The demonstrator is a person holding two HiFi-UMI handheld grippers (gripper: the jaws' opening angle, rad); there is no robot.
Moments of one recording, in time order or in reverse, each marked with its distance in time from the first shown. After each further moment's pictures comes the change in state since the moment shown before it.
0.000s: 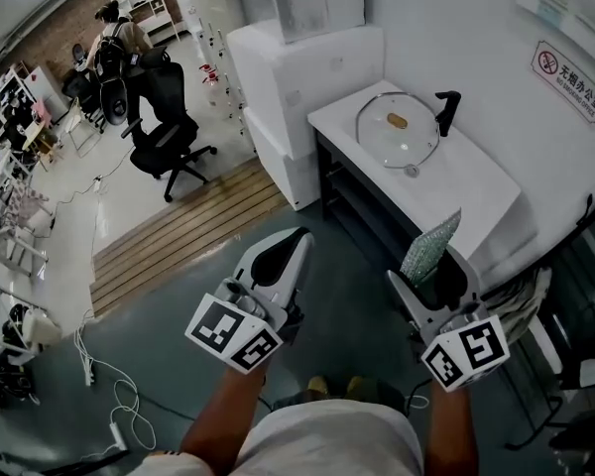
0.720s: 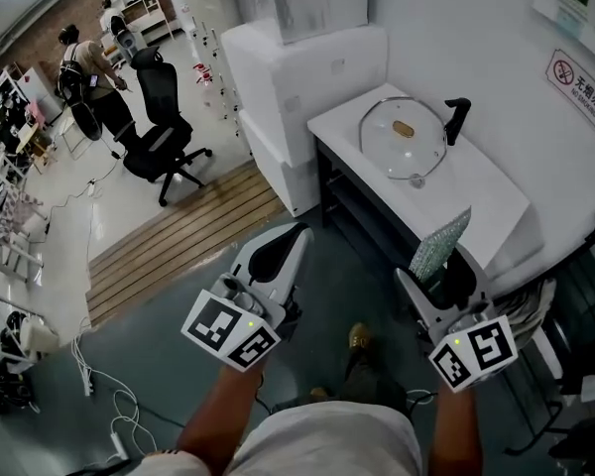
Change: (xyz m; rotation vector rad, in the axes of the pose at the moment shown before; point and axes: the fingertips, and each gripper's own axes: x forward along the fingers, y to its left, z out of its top) left arm 0.042 0.059 -0.006 0.008 0.003 -0.022; right arm 0.056 -0.034 -0.003 -0.021 0.012 -0.031
